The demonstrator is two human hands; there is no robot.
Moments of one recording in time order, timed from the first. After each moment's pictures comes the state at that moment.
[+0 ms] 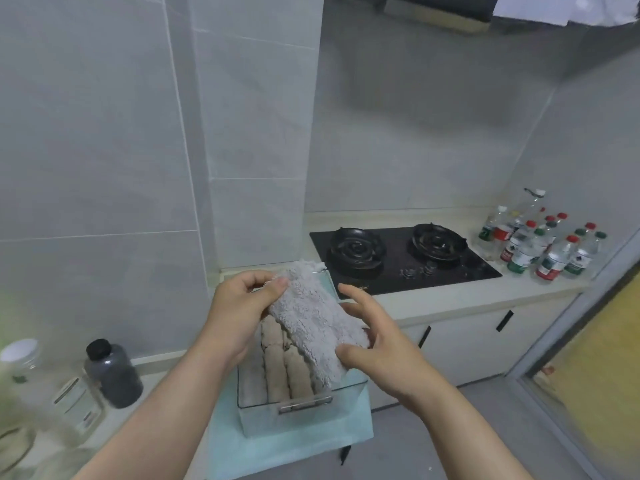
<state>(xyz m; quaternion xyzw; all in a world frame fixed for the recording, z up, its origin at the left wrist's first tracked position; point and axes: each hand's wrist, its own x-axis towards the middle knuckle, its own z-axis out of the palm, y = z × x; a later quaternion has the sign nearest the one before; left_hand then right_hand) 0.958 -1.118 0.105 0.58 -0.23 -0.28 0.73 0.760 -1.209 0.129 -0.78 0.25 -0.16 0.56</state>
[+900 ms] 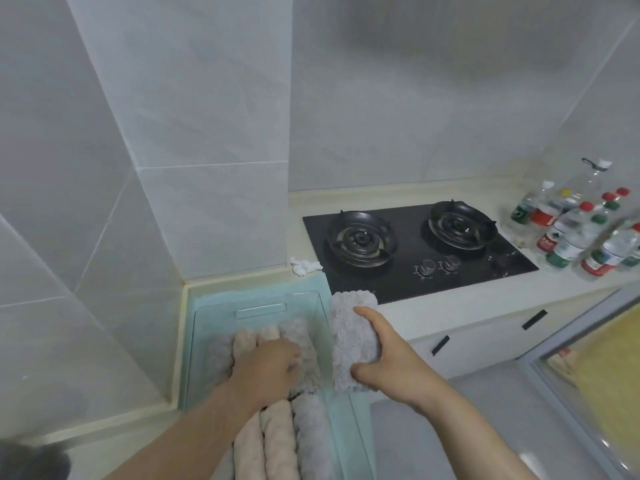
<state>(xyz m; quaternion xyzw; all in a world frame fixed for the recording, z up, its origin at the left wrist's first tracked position) 1.042 -1.285 -0.058 0.79 -0.54 -0.22 0.20 0.848 -1.405 0.034 -0.75 0.36 -0.04 0.55</state>
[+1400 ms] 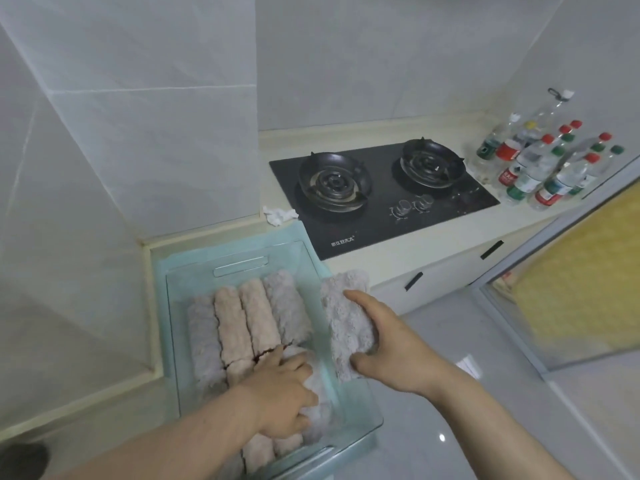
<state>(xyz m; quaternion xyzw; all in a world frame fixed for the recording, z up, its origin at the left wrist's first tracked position) 1.000 -1.252 -0.104 0.56 -0.78 -0.24 -0.14 0.833 -1.367 0.007 -0.81 0.40 0.00 0.43</state>
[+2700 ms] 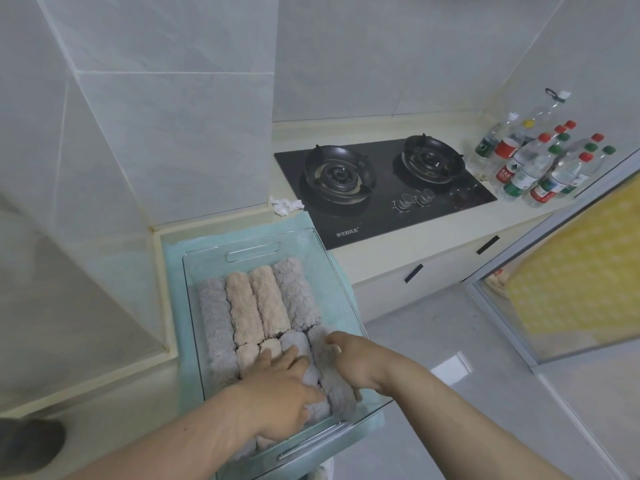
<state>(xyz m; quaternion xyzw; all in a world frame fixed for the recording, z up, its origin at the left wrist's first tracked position) 1.003 -1.212 -0.081 0.60 -0.72 -0.33 -0.13 0.877 -1.322 -0.027 -0.74 0.48 0.23 0.42</state>
